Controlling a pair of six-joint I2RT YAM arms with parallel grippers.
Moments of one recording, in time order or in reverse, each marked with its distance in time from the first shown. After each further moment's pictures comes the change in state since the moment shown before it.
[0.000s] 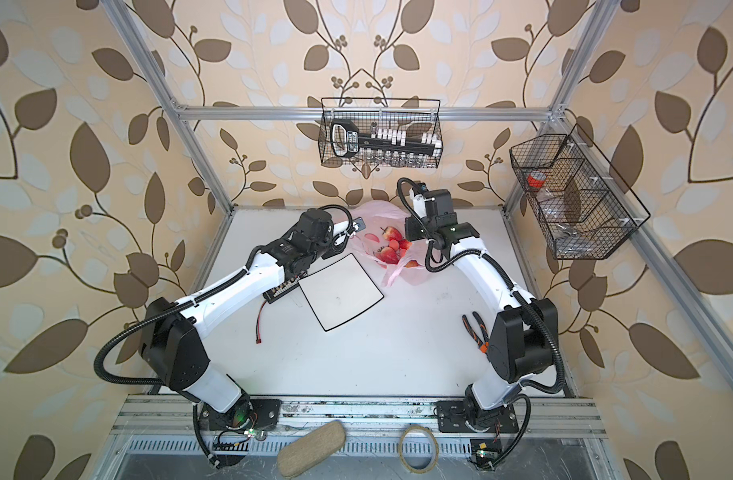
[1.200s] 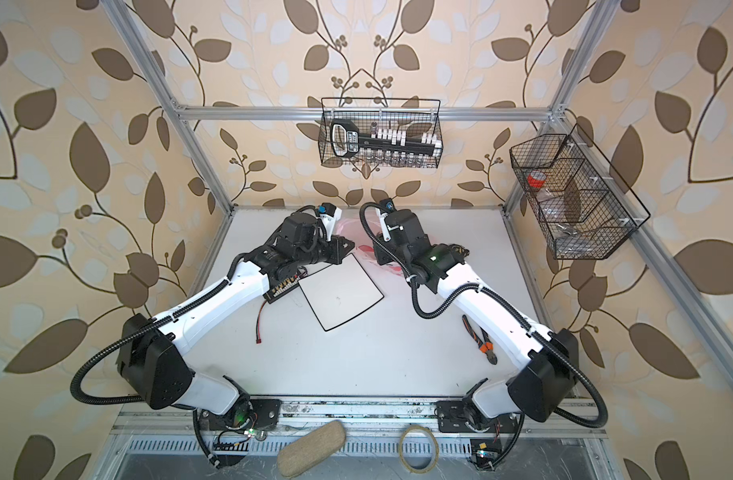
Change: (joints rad) left arm 0.037 -0.102 -0.107 0.050 0.467 -1.138; right arm 0.357 -0.163 -0.048 -0.096 0.311 0.100
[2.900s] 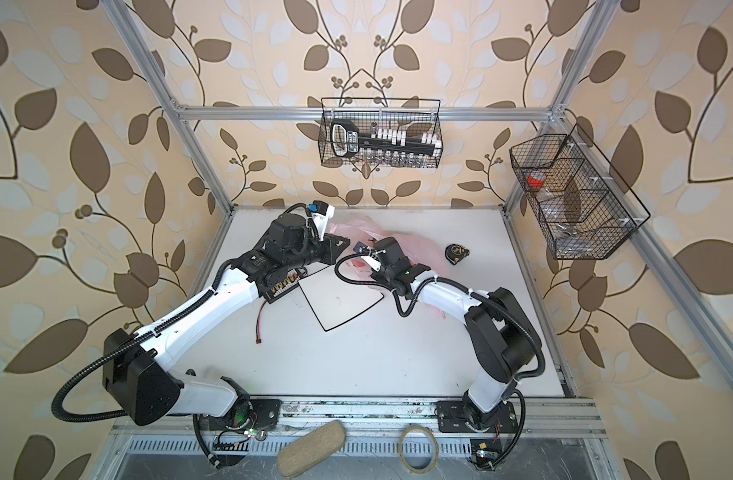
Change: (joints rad) left arm 0.000 -0.093 -0.041 0.028 -0.003 0.025; right arm -0.043 0.254 -0.270 0.423 0.006 -0.694
